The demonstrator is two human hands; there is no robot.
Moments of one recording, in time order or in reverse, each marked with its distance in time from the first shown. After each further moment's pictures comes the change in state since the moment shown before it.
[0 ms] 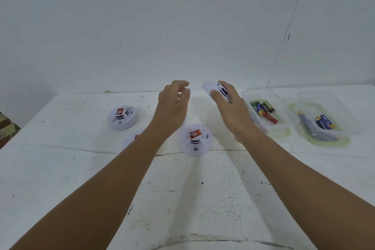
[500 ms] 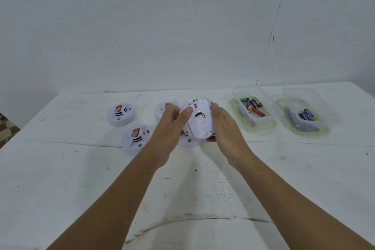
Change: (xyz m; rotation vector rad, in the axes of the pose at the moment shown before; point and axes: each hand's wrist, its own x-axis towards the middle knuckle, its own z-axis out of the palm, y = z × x) left_hand -0.082 0.005 0.003 -0.460 -0.146 -0.210; right_hand -0.083 0.005 -0.001 0.242 -0.102 0.051
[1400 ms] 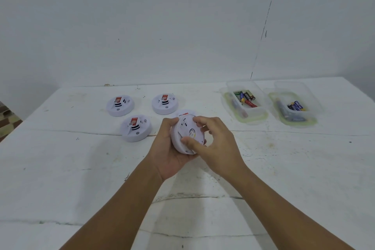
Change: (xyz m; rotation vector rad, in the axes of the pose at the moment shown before) left_hand -0.053 -0.024 0.021 -0.859 -0.191 -0.461; right_hand -0.062 0.025 -0.009 -0.412 -0.014 -0.353
